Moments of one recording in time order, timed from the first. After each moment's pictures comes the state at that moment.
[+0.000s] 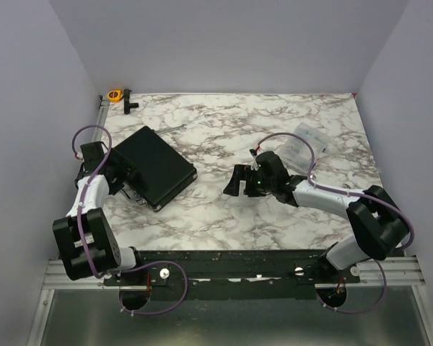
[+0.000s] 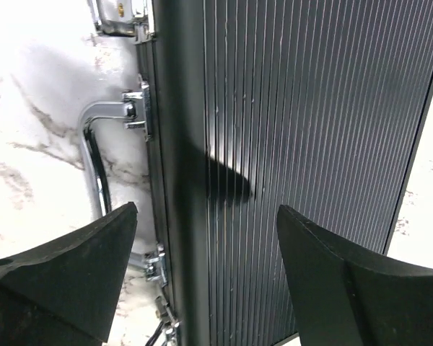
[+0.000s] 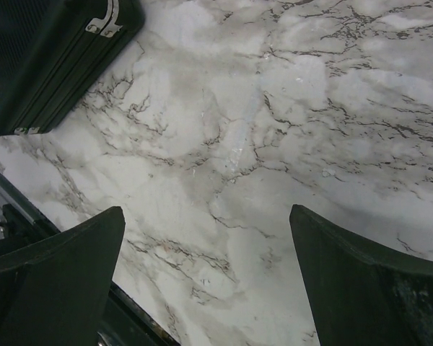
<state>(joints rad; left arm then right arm) 0.32 1.33 0.80 -0.38 0.15 -0.65 0.66 1.50 0.75 0.06 -0.20 0.64</state>
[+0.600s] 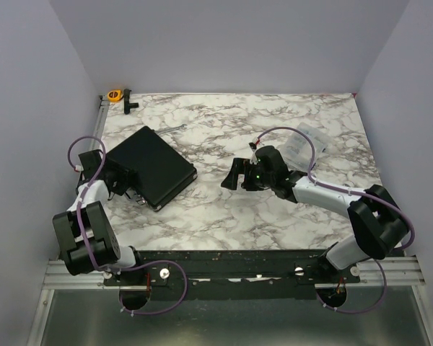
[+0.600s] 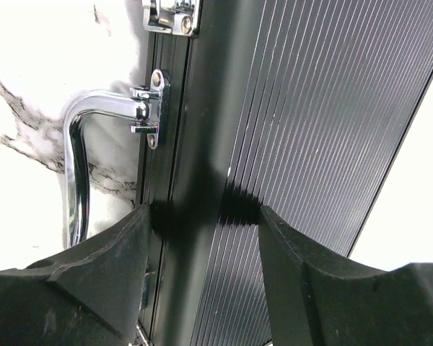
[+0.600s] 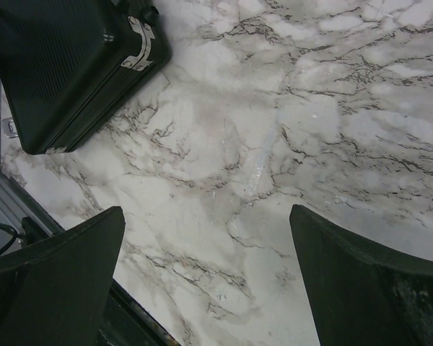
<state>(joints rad) 0.36 1.41 0.69 -0.18 0.29 -0.87 0.67 1.52 0.81 0.06 -0.20 0.65</state>
